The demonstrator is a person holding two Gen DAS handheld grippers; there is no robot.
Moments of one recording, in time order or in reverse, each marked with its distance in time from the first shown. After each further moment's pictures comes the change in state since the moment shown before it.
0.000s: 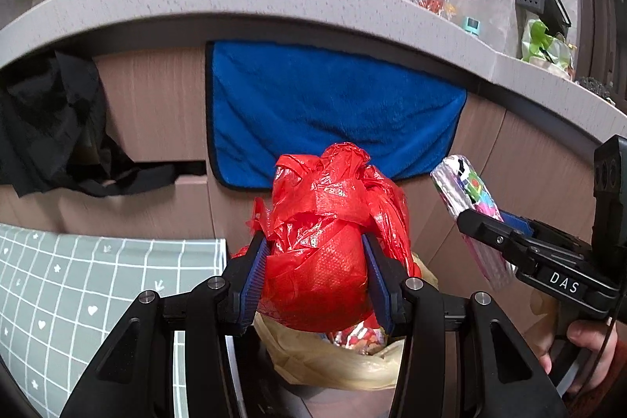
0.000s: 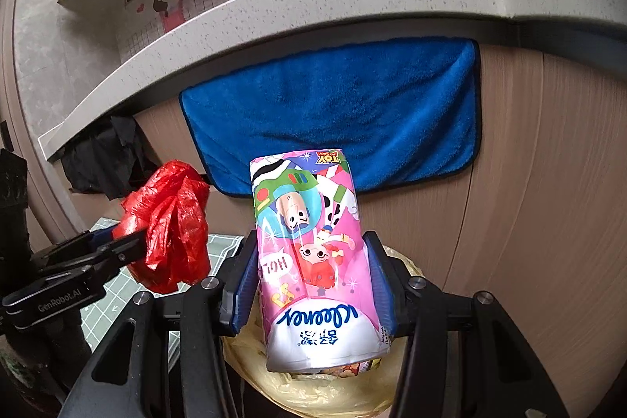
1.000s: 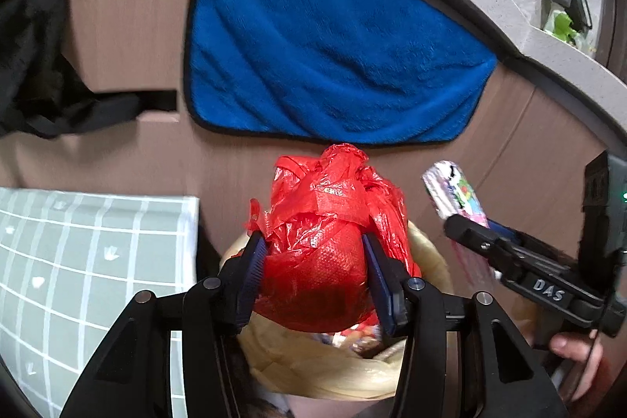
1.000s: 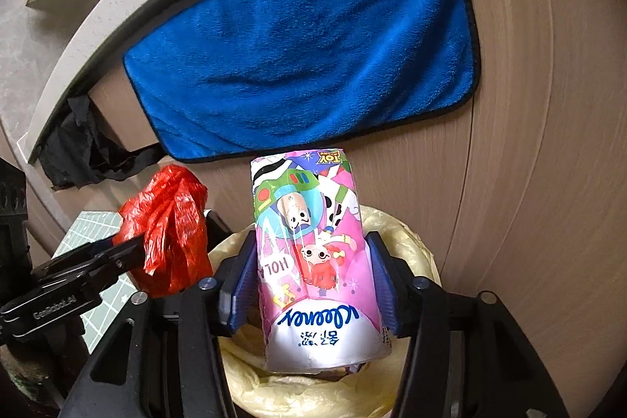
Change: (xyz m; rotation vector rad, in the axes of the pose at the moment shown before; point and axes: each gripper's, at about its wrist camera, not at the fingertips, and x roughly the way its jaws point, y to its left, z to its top) left arm 0.077 0.020 -0.021 -0.097 0.147 -0.077; right arm 0.068 -0.031 -0.023 0.076 0.114 -0.029
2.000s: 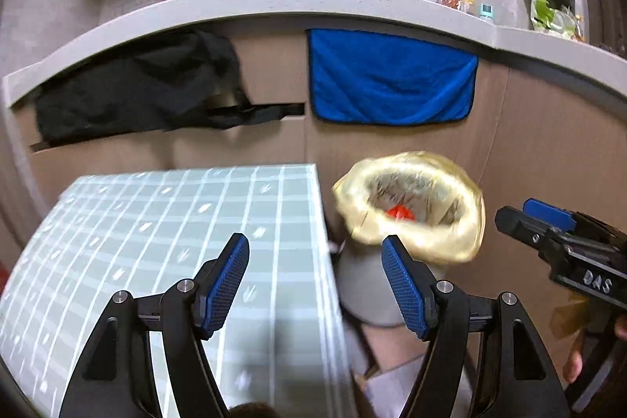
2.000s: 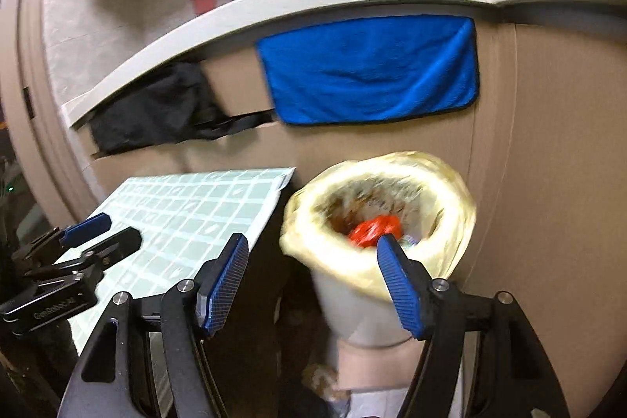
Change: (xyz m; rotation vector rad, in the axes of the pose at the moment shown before) left arm -0.216 -0.015 -0.143 0.102 -0.172 0.342; right arm -0.157 0.109 -0.125 -0.114 -0.105 0.060
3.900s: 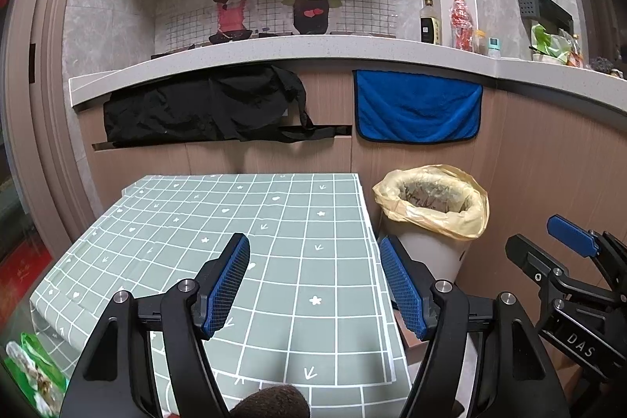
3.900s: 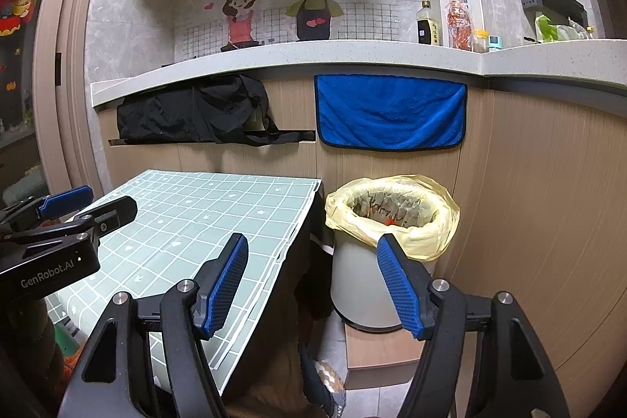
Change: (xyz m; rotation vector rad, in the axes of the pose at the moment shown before) left arm -0.133 0.022 -0.054 -0.031 -0.130 0.116; right arm -0.111 0.106 -0.072 -0.118 -0.167 -0.118
